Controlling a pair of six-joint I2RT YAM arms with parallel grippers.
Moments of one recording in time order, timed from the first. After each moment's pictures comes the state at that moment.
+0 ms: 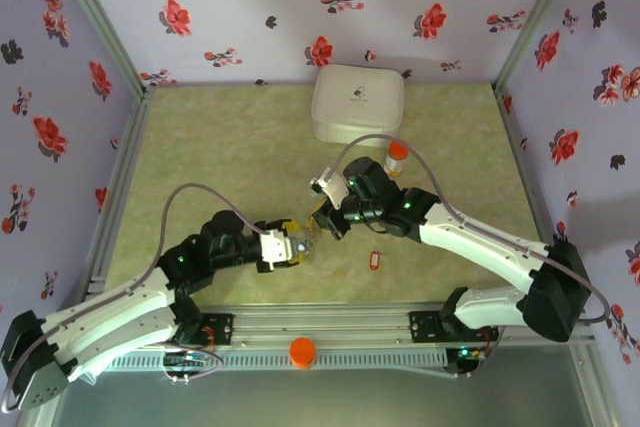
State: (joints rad) left arm -0.92 0.74 0.44 -0.09 0.26 0.54; right arm 0.89 1.27 0.96 -0.38 -0.34 0.06
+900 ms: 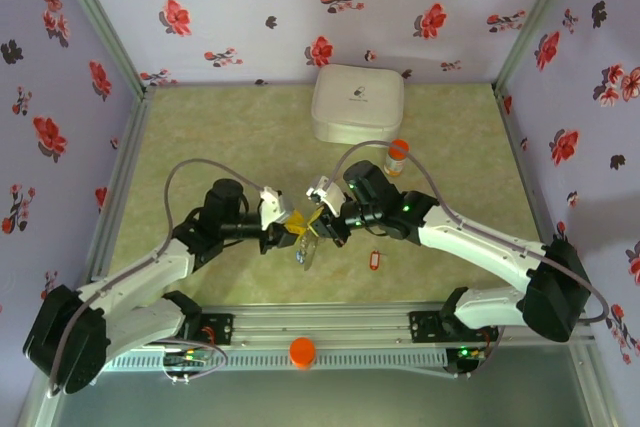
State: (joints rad) left arm -0.65 1.04 0.50 0.07 0.74 0.24; right arm 0.89 1.27 0.92 -0.34 -0.46 -0.02
